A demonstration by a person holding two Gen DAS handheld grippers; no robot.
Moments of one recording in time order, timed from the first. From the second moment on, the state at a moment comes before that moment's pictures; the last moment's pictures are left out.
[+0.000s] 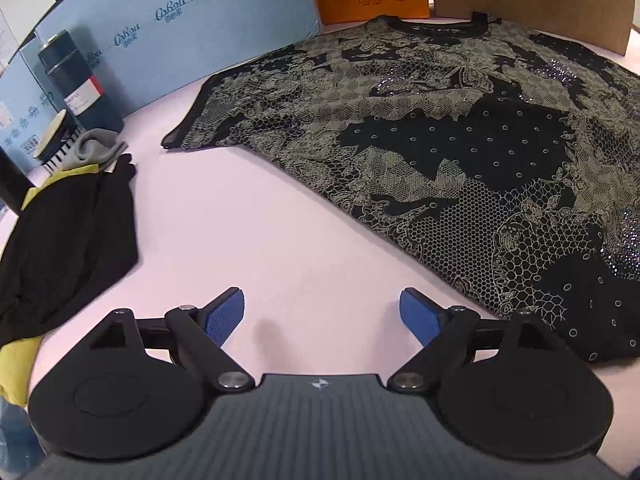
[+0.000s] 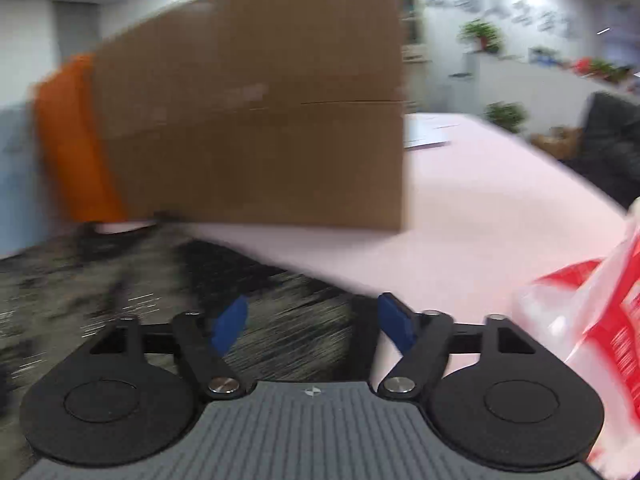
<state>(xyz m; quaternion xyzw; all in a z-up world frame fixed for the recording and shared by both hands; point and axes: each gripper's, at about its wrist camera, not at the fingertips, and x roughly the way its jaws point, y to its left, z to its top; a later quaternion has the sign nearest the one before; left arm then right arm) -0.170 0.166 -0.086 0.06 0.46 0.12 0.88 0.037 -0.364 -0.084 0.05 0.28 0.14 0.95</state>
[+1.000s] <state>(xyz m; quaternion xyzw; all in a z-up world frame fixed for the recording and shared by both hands) -0.054 0.020 -0.046 0.34 0.23 -0.04 0.91 -0.100 -0.324 -0.101 0.29 0.34 0.39 0.81</state>
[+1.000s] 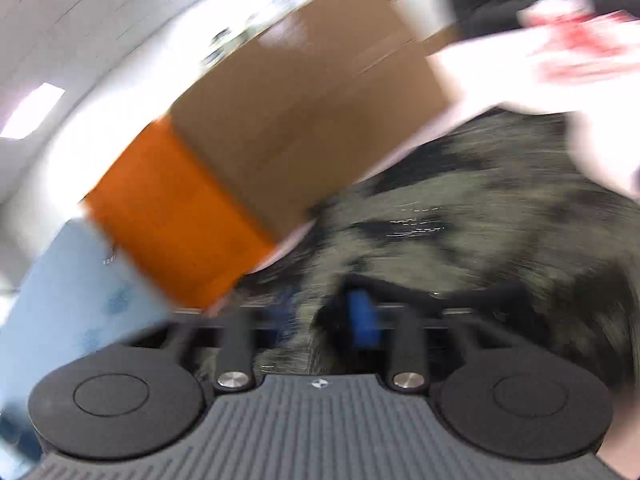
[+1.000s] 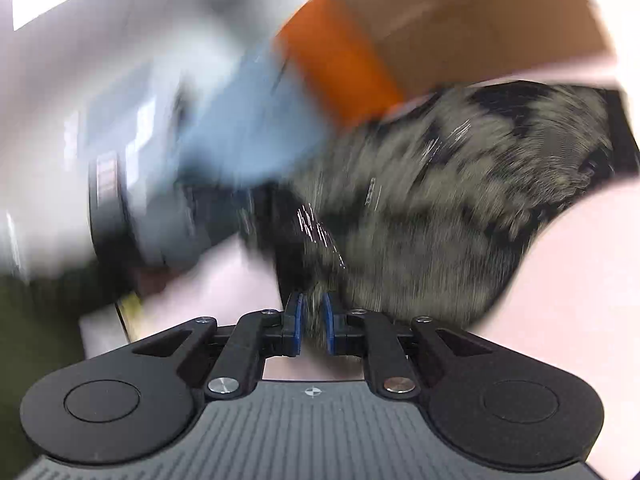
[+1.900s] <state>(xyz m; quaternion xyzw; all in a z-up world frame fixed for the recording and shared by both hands) -0.097 0.032 -0.104 0.26 0.31 -0.13 0.90 -0.088 -0.238 -0.137 0.20 0.39 0.34 0.83</state>
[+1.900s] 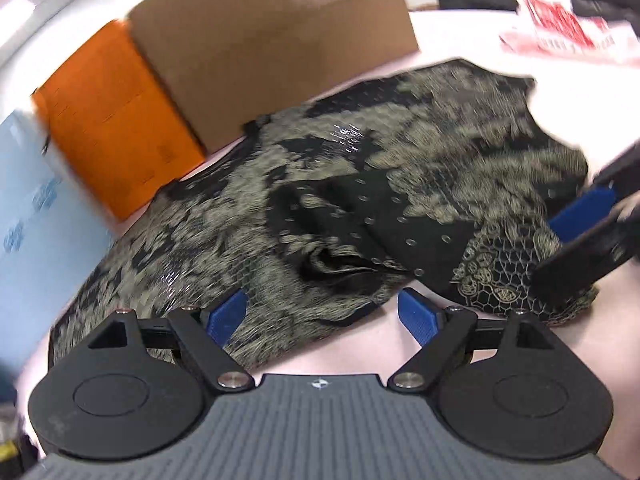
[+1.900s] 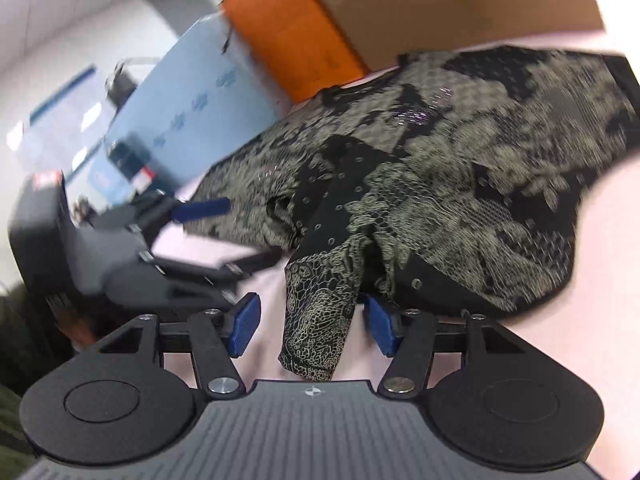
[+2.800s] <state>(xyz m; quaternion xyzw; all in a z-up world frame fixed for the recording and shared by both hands) -0.276 0.192 0.001 0.30 0.29 -0.06 0.91 -0.149 -0.343 -0.093 0.49 0.35 0.35 0.72</state>
